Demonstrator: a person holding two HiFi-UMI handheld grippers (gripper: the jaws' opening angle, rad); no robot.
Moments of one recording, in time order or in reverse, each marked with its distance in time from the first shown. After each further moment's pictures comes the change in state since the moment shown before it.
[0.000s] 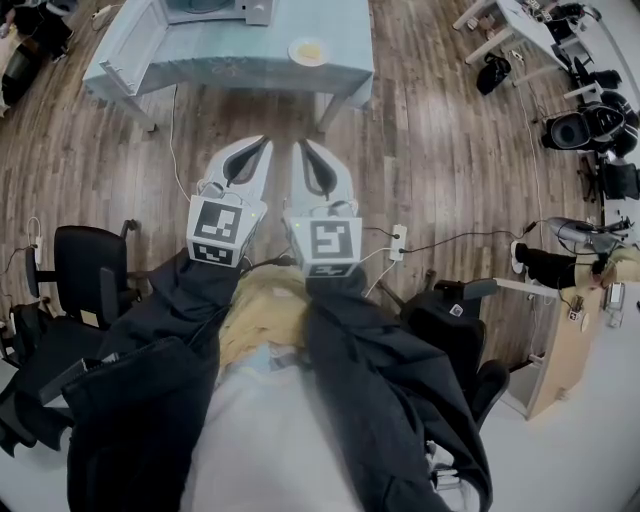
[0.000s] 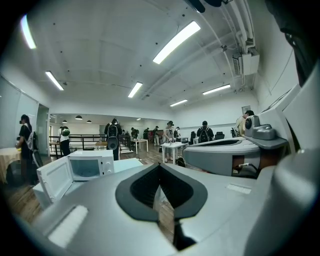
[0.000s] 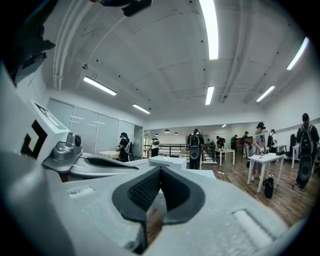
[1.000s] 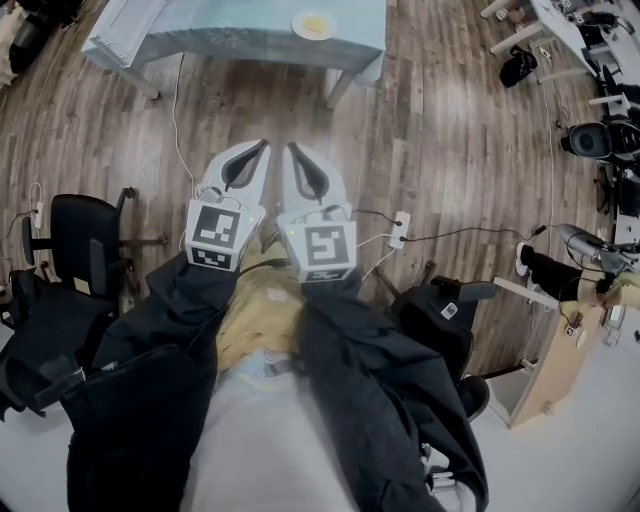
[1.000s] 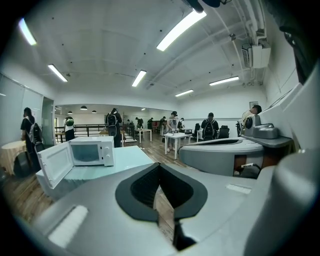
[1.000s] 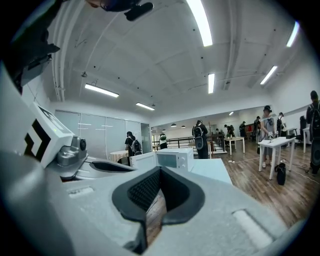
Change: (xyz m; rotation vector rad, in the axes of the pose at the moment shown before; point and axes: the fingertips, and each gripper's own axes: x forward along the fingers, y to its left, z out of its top) left arm 0.028 -0.043 -0.053 -0.047 0.123 0.058; right arm -0.016 -0.029 -0.056 0.089 0.056 0.119
